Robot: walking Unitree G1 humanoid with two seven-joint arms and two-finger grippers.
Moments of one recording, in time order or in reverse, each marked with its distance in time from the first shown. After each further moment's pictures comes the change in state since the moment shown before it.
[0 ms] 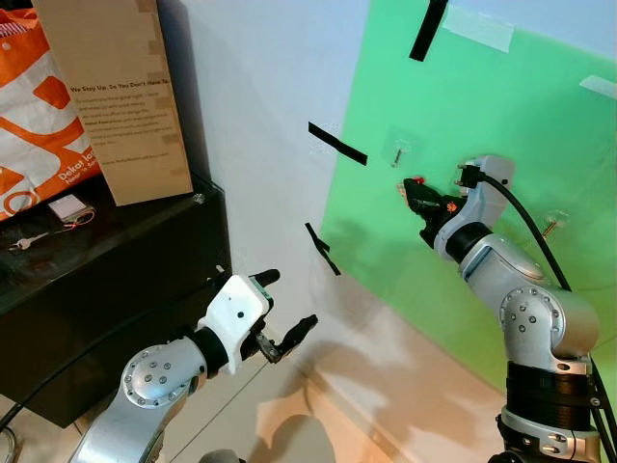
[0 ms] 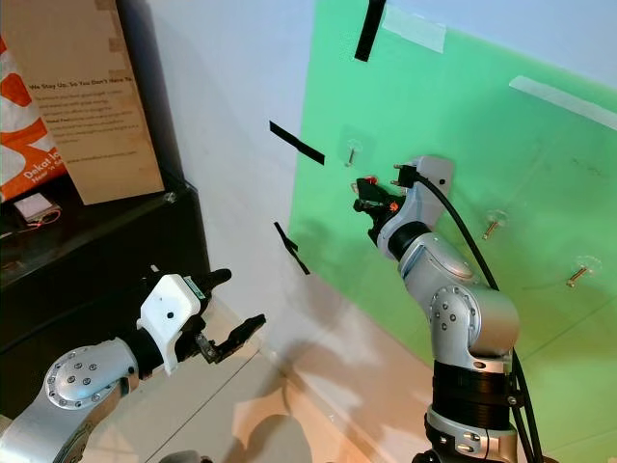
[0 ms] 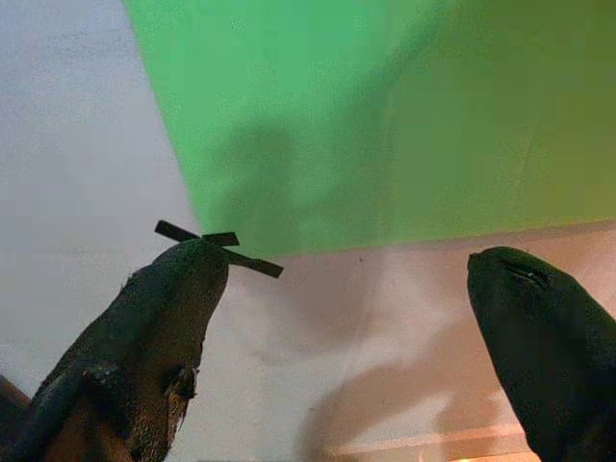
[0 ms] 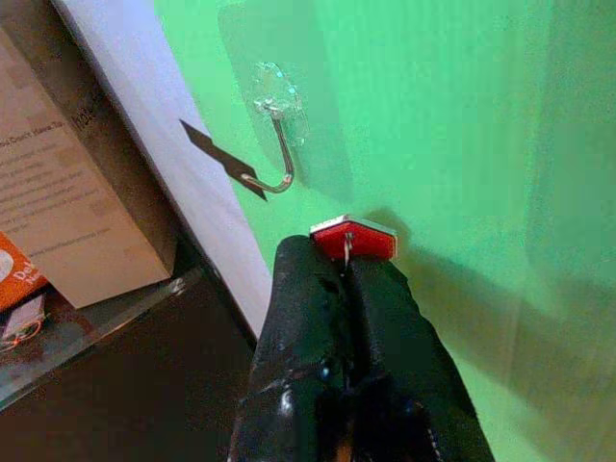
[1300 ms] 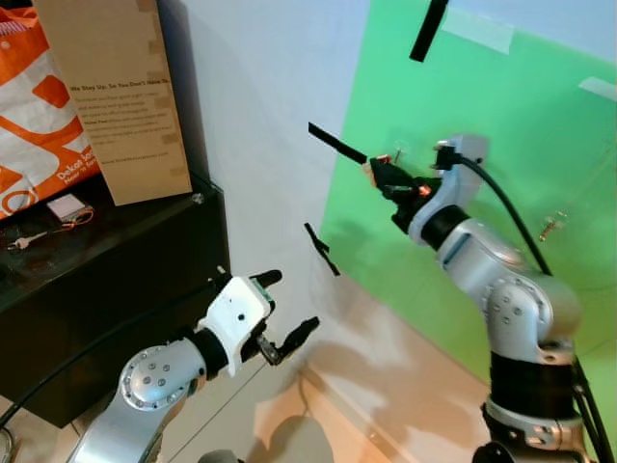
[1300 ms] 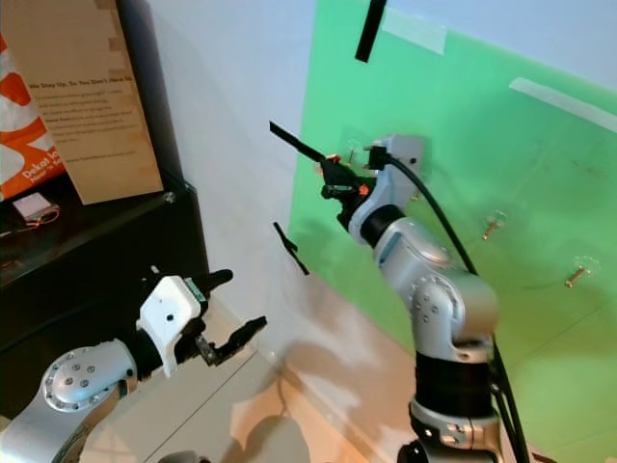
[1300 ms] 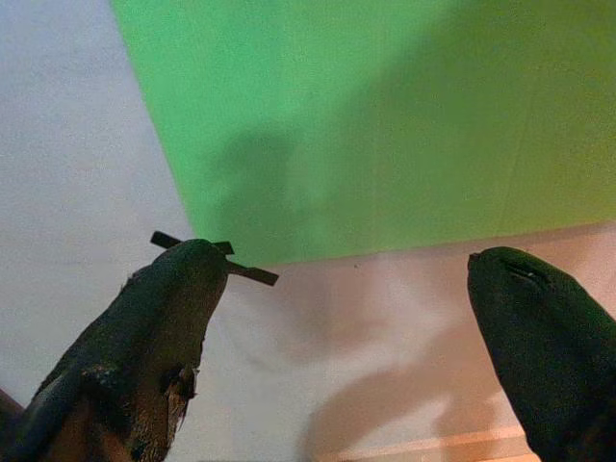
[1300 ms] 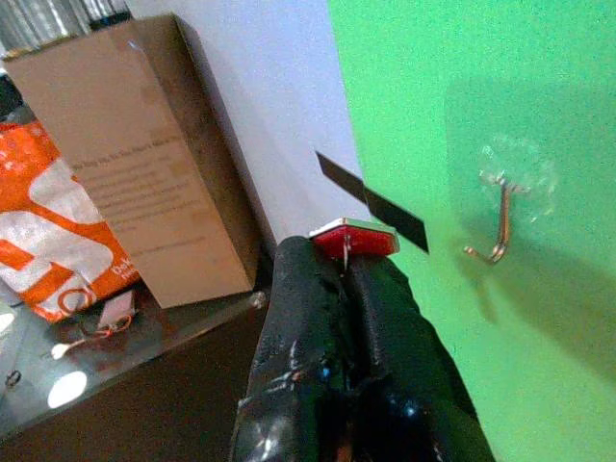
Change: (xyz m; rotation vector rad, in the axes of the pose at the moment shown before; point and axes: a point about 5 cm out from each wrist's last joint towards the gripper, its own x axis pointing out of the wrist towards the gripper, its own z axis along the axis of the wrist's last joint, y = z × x) left arm -0.002 -0.003 0.005 0.018 -0.010 -0.012; right arm 0.011 0.040 0.009 -0.010 -0.024 0.172
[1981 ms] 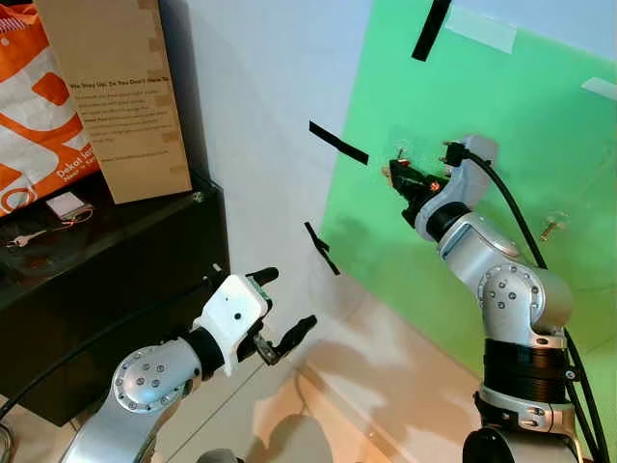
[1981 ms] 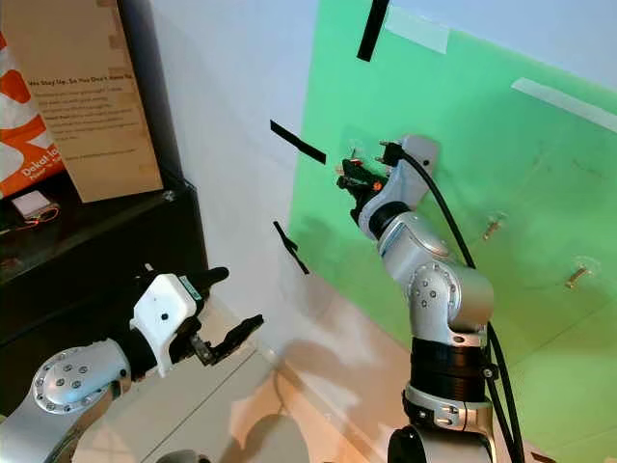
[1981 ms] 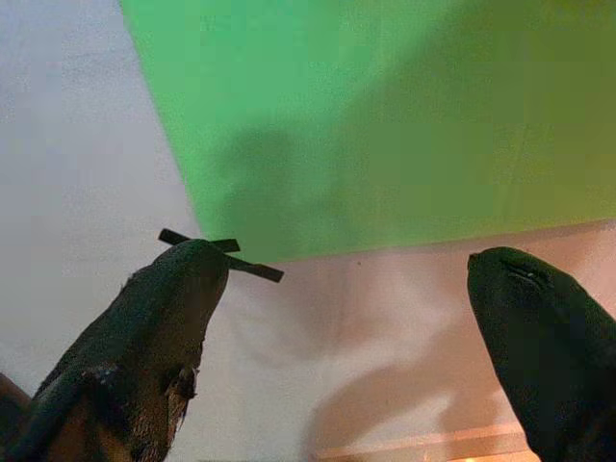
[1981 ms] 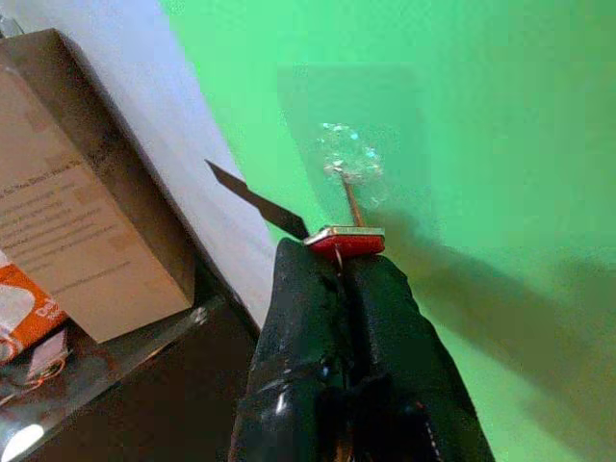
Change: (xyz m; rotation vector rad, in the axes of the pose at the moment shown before) left arm -0.005 0.001 0.005 0.007 0.012 0.009; right arm 0.005 -0.022 0.001 0.082 -0.013 -0.188
